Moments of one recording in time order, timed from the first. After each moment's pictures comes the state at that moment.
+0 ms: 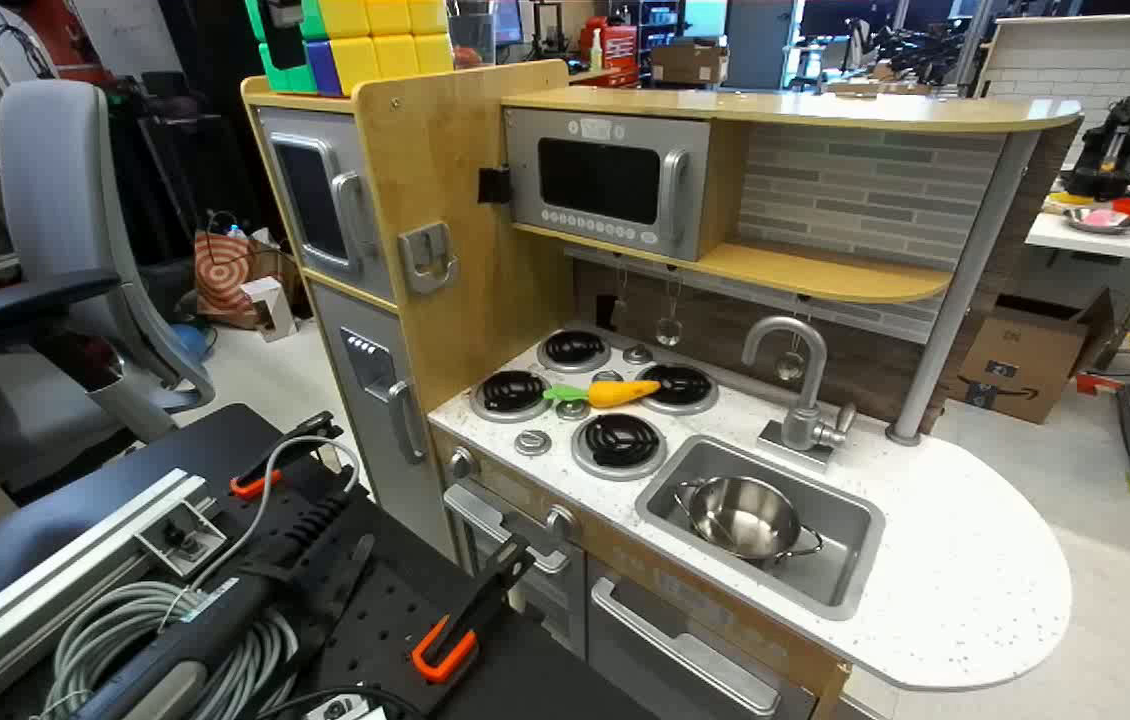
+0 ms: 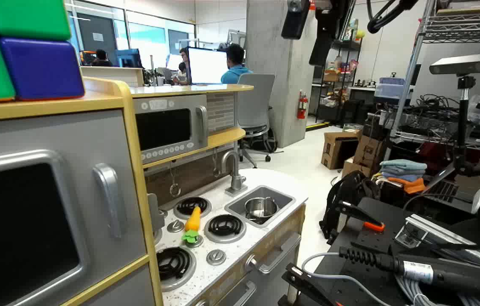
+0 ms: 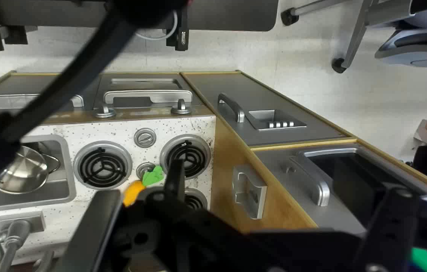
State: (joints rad) arm 0.18 -0.59 0.00 -2.57 0.28 2.10 -0.03
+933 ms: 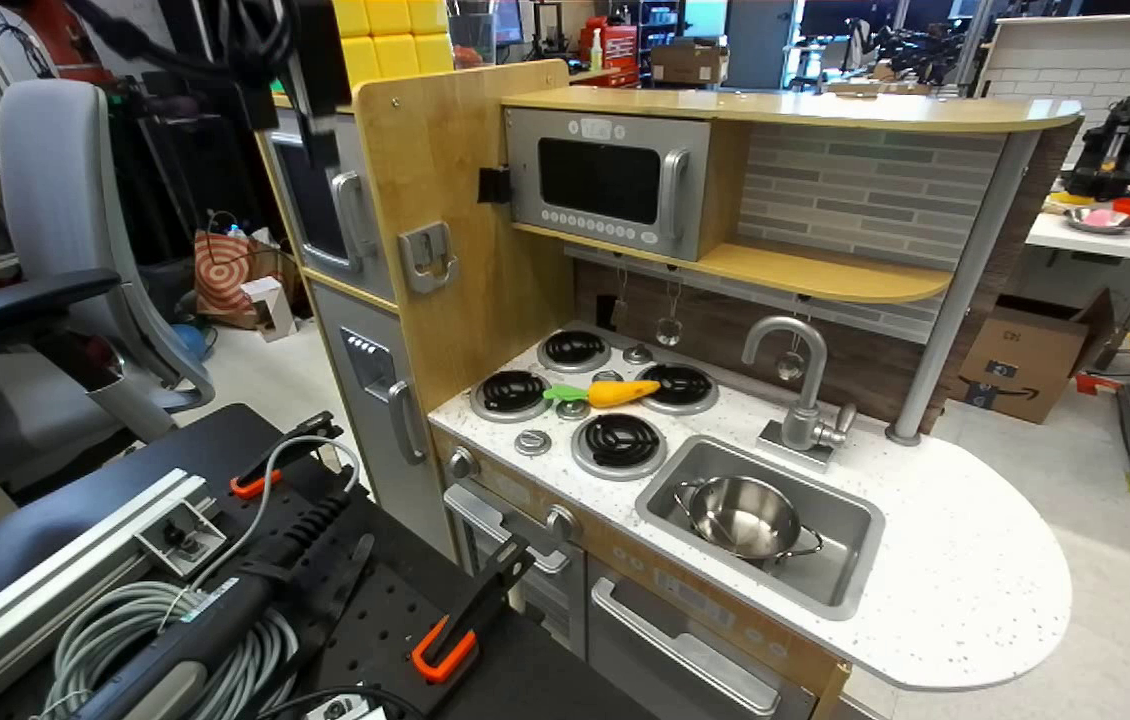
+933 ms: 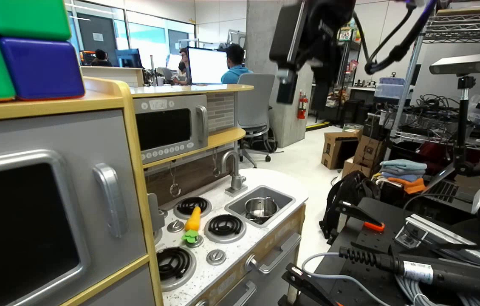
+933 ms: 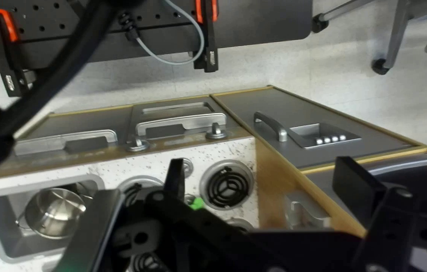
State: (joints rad) arm 0.12 -0.44 0.06 -2.61 0.23 2.20 0.10
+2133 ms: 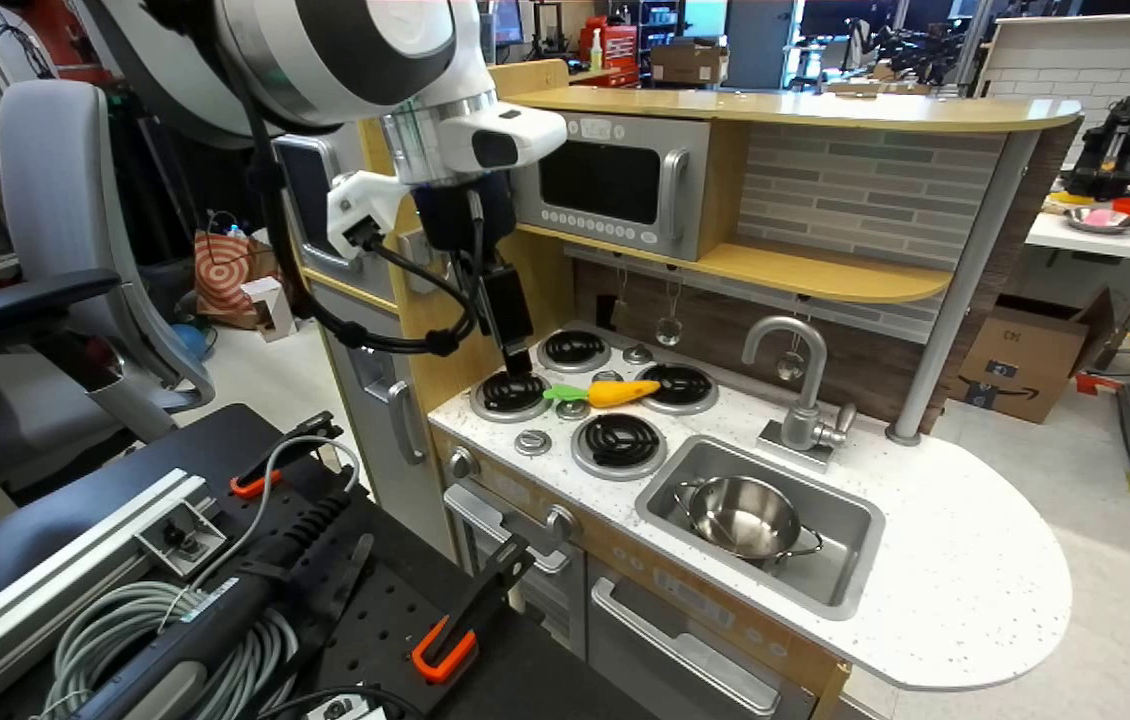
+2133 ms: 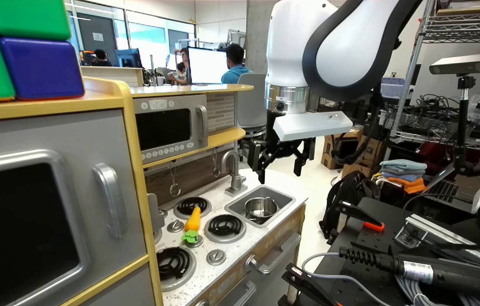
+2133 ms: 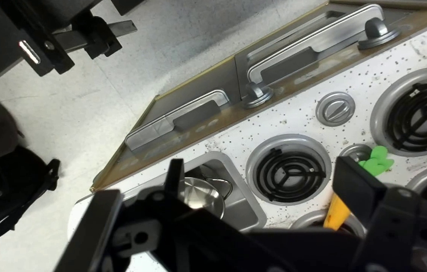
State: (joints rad) arm -0.01 0.16 0.02 -2.52 -0.37 2.75 0.82
